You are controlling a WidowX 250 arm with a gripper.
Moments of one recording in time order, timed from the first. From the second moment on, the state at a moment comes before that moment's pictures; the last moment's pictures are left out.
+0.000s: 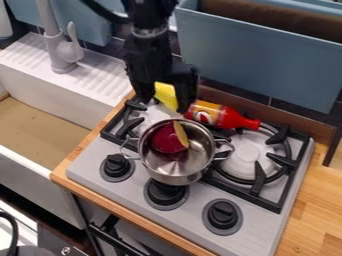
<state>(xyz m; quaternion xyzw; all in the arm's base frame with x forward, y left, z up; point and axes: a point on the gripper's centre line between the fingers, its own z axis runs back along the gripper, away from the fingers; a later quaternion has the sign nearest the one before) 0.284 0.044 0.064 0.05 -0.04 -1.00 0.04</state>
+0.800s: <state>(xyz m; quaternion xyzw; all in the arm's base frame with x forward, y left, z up) 0.297 0.061 0.095 0.04 -0.03 -1.00 0.05</state>
